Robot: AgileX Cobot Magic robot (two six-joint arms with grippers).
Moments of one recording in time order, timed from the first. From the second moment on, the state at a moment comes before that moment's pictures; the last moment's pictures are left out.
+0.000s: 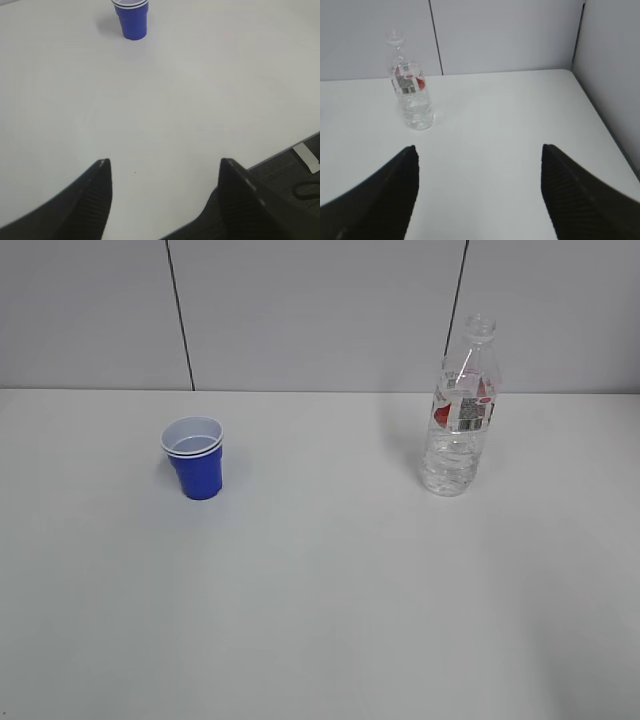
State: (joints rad) left arm -0.42 0.14 -0.53 -0.05 1.10 0.04; right arm 0.06 0.03 -0.57 -0.18 0.91 0.08
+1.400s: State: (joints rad) left arm -0.42 0.14 -0.53 -0.05 1.10 0.04; right arm 0.06 0.00 -0.50 -0.04 1.16 -0.17
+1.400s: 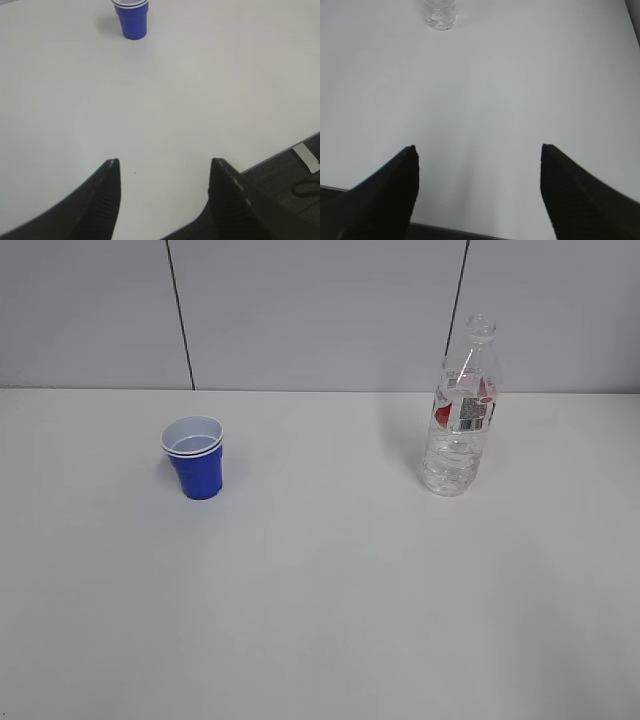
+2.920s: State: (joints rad) left arm -0.12 0.02 -0.53 -0.06 1.10 0.04; right arm -0.11 -0.02 -0.50 -0.04 1.16 -0.17
